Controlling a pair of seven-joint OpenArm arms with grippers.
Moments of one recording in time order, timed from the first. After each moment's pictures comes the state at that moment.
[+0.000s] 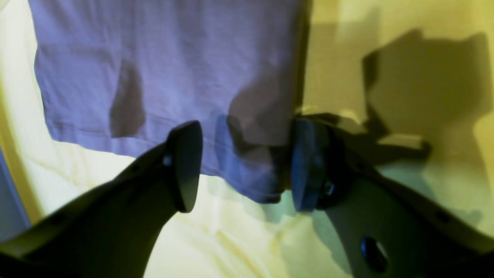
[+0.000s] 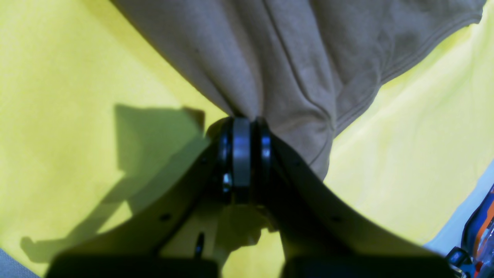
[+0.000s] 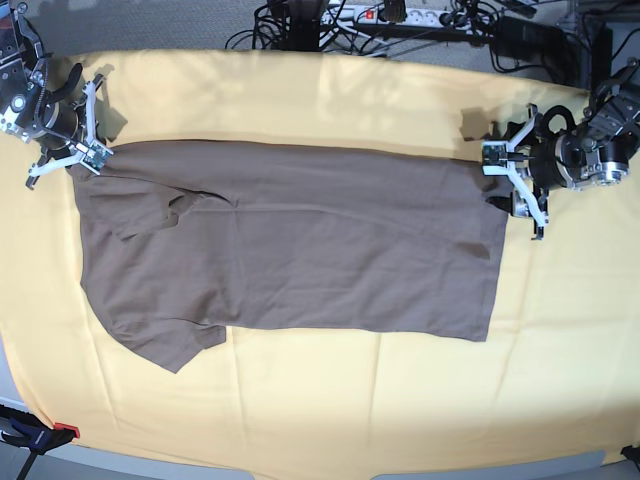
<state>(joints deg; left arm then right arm) -3.9 -65.4 36.9 103.4 5.8 -35.0 10.8 -26.8 45.0 3.8 104.1 2.8 34.8 -35.2</state>
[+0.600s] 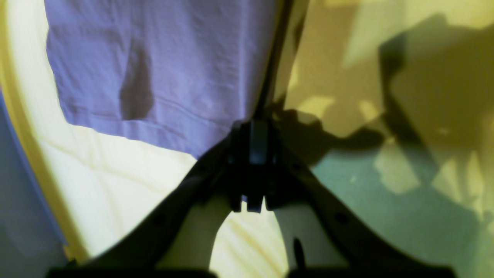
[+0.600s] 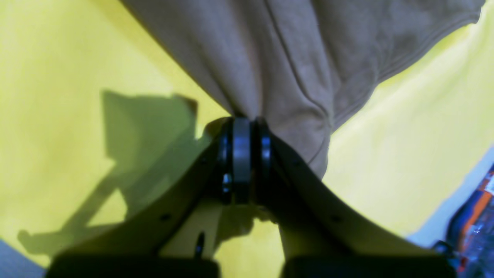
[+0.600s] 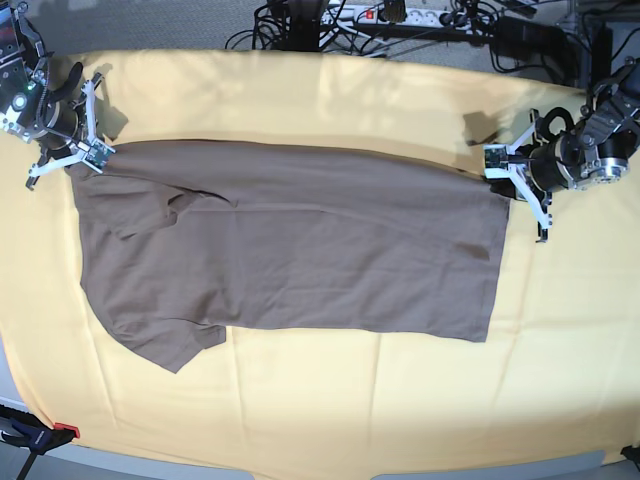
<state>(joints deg) -3.7 -66.4 36.9 104.4 8.9 -31.2 12.4 -26.9 45.9 3.5 107.0 2.5 33.8 -37.8</state>
